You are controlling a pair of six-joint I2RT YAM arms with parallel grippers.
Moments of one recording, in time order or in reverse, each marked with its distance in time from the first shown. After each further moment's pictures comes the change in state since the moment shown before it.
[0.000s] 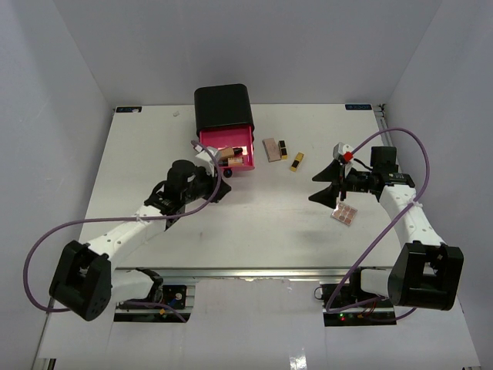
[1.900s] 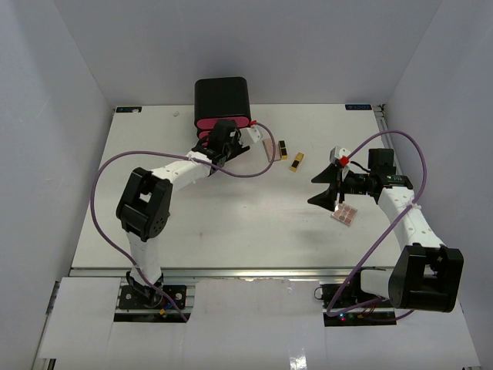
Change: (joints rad) left arm 0.000 0.675 0.676 -0.099 -0.512 0.990; right arm 0.014 -0.012 -0.020 -0.001 0.034 -0.039
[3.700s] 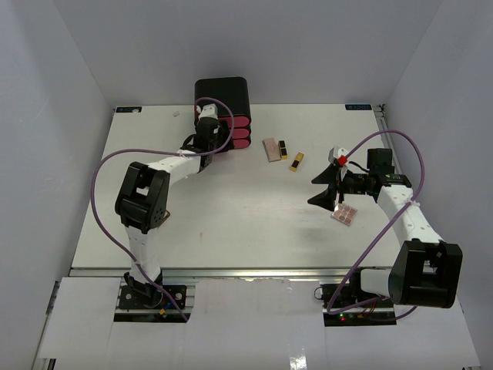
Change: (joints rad) left arm 0.140 0.063 -0.029 0.150 0.079 -1.239; right arm 0.000 0.026 0.000 0.000 0.023 0.001
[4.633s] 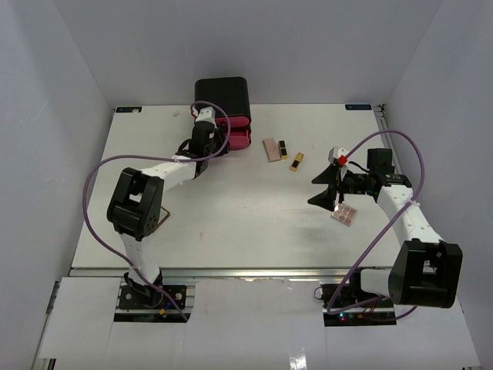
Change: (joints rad) left arm 0.000 -0.083 -0.104 0.051 0.054 -0.019; right arm 0.000 0.000 0.000 0.000 0.003 0.000
